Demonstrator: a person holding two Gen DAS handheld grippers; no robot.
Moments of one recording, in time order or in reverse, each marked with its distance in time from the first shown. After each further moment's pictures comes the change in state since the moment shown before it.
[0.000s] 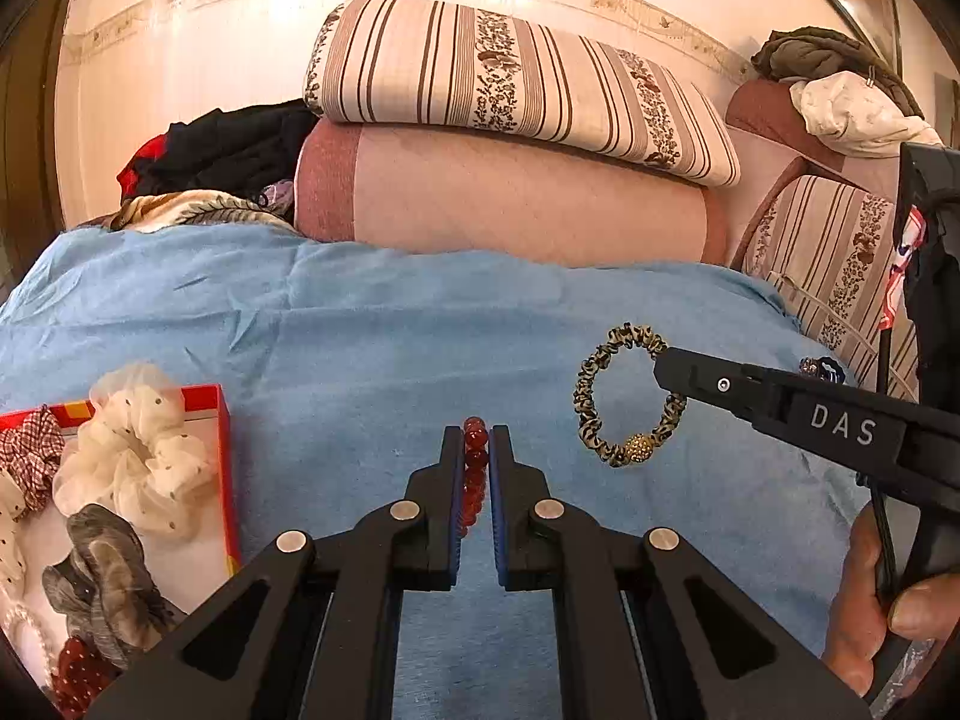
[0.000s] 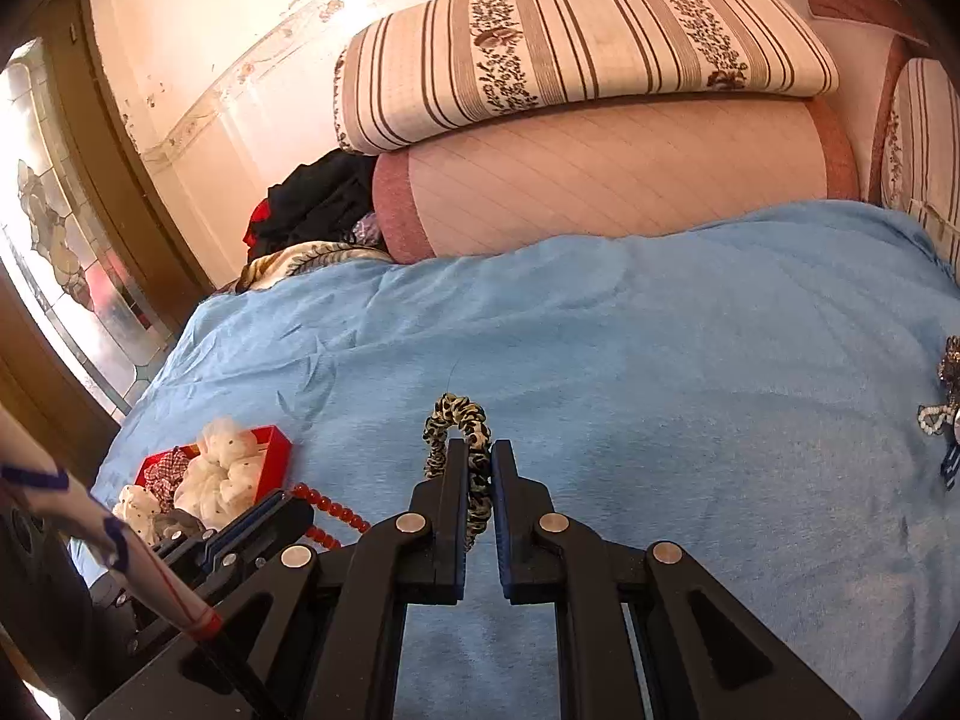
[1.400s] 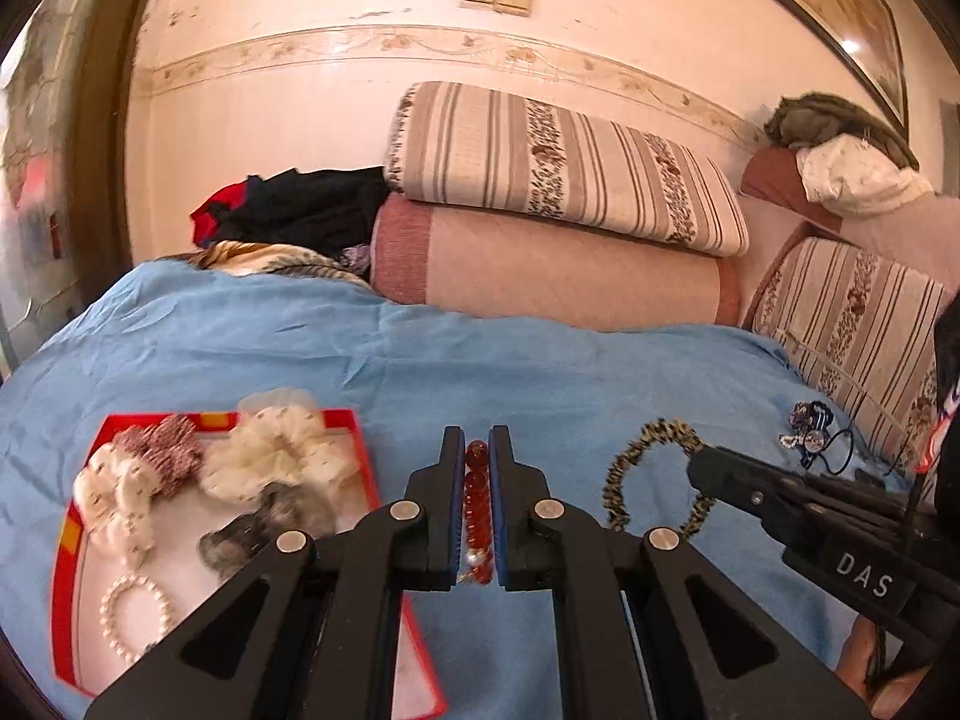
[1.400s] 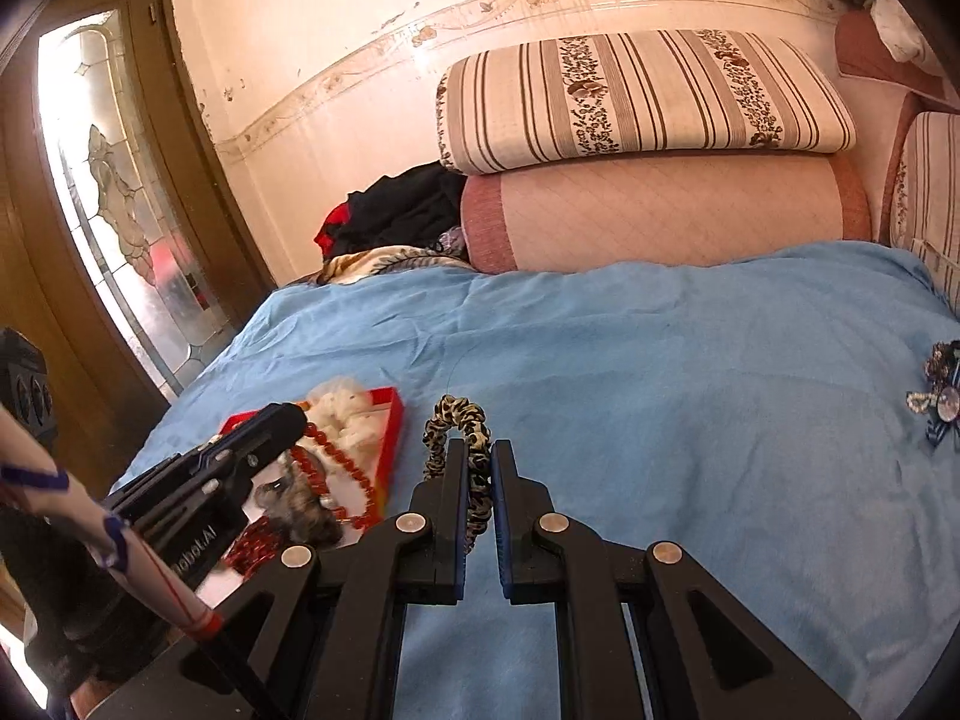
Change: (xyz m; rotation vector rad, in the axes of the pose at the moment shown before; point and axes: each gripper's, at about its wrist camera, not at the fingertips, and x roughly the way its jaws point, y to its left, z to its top) left arm -0.118 0.035 -0.012 -0.054 -0.152 0.085; right arm -0.078 0.083 -0.057 -0.081 -0.083 0.064
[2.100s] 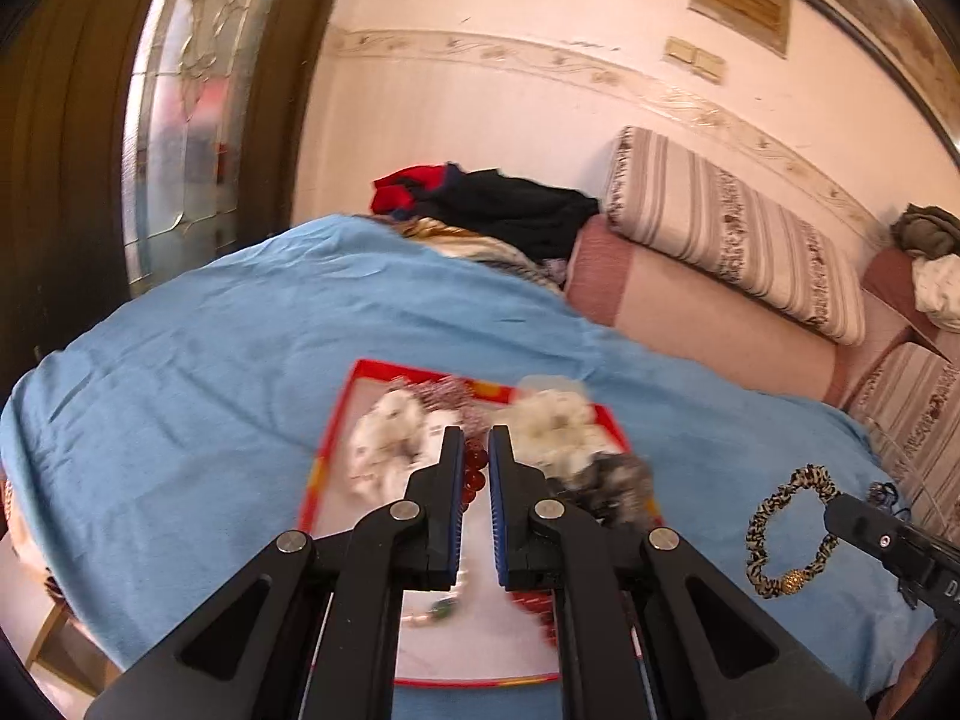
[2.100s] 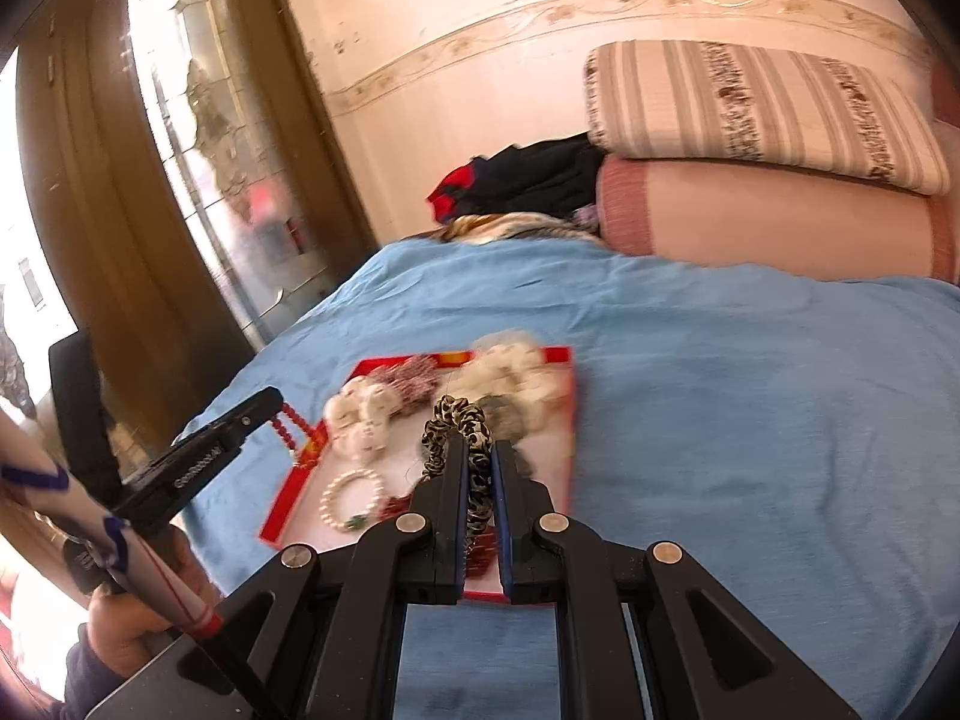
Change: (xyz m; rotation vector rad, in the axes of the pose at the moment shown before) left arm -0.085 0.175 -0.032 -0.234 -0.034 0.241; right arm 0.005 0.119 -0.029 -0.136 0.059 0.170
